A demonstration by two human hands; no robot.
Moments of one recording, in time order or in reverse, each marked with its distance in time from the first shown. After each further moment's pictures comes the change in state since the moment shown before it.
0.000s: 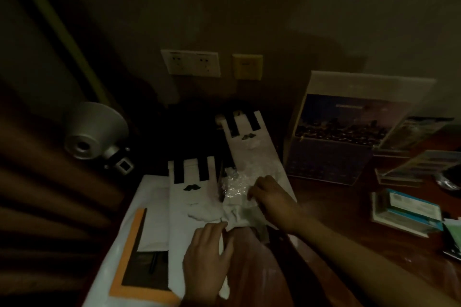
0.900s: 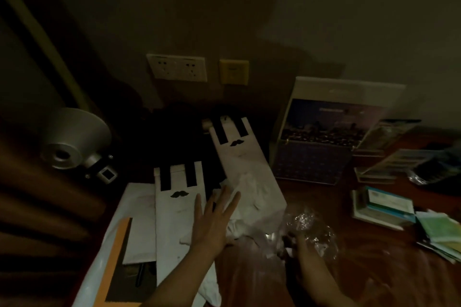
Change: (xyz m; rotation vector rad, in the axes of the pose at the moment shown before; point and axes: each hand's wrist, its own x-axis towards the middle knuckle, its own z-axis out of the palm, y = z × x) left_hand 0.070 -0.006 0.009 0.447 -0.549 0.188; right_hand -0.126 -0.027 0.028 0.324 -0.149 0.640
